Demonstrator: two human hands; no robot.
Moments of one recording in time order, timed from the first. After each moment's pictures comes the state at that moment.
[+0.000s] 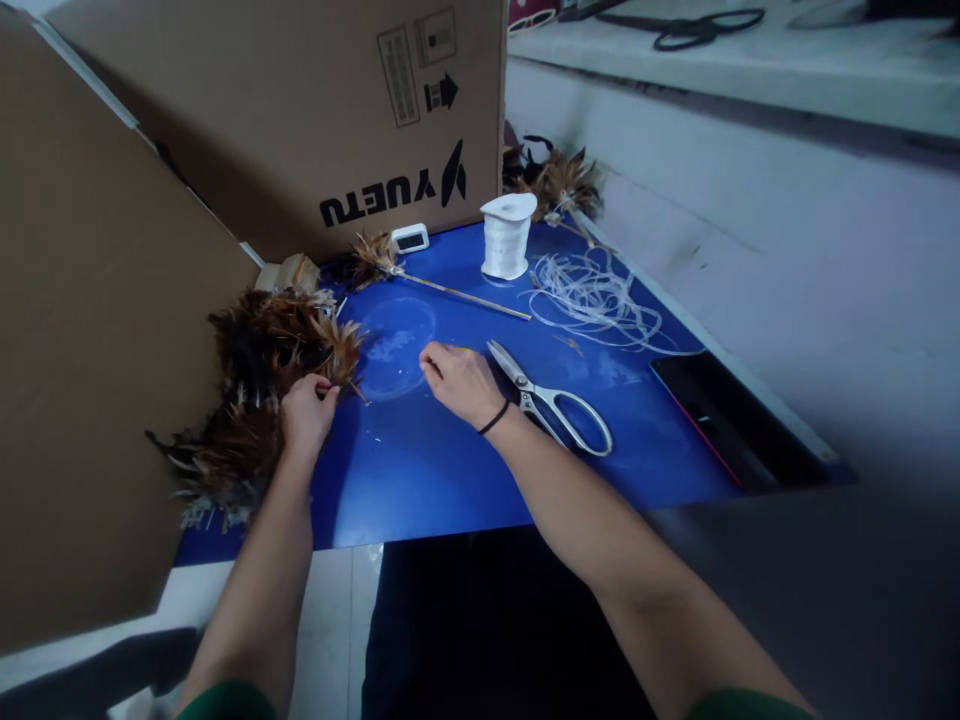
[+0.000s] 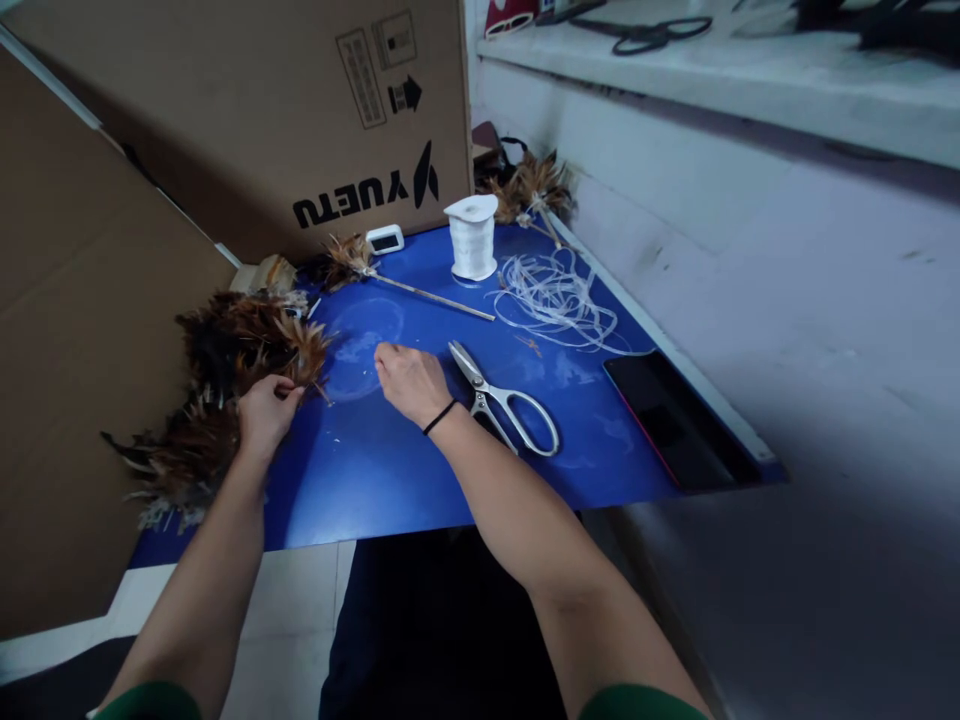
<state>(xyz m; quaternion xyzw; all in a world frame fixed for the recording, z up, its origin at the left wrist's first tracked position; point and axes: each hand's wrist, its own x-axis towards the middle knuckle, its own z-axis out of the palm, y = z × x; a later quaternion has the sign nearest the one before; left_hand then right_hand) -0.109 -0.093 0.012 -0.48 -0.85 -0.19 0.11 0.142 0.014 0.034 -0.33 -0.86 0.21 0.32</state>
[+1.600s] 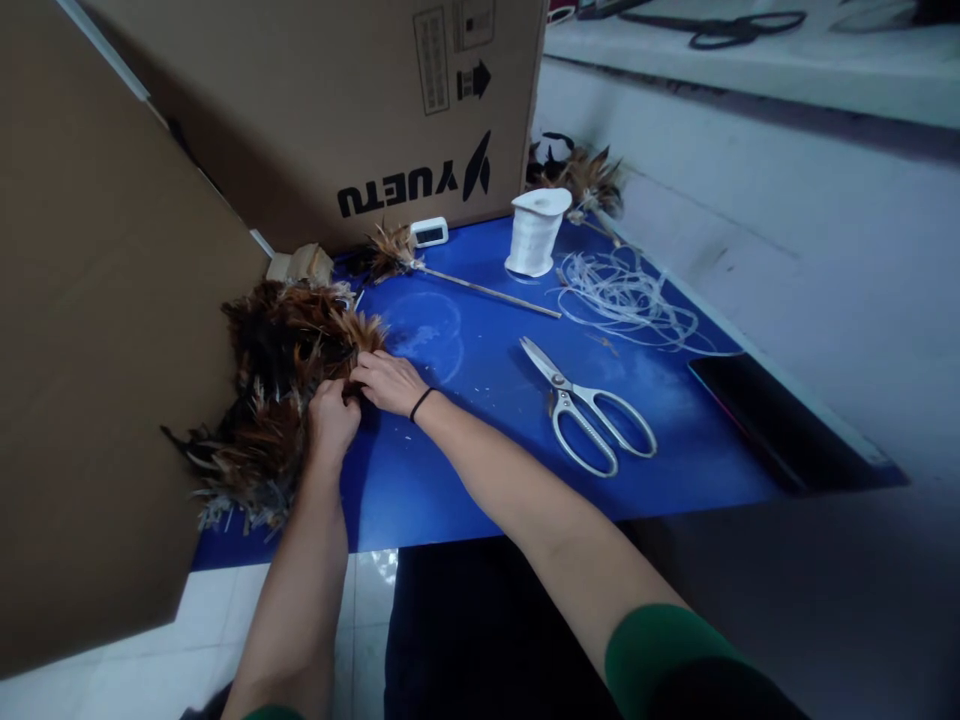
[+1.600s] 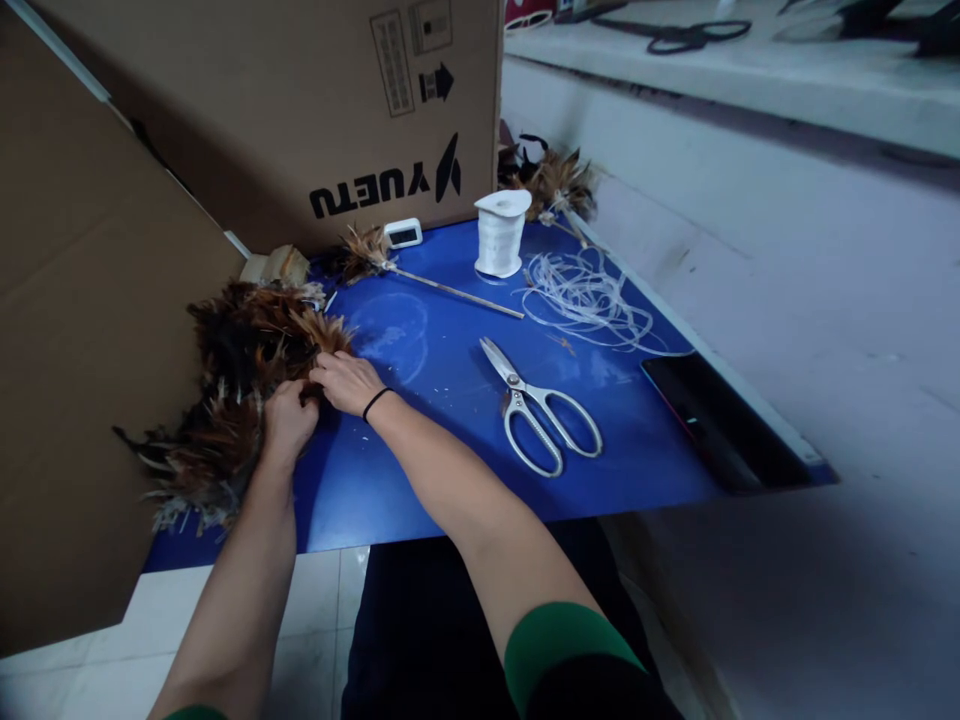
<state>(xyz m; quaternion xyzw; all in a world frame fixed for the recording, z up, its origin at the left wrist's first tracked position) -0.106 -0.102 0.006 -0.50 -0.85 -0.16 0.07 0.006 -0.002 0.013 -0.14 -0.96 0.14 0.21</state>
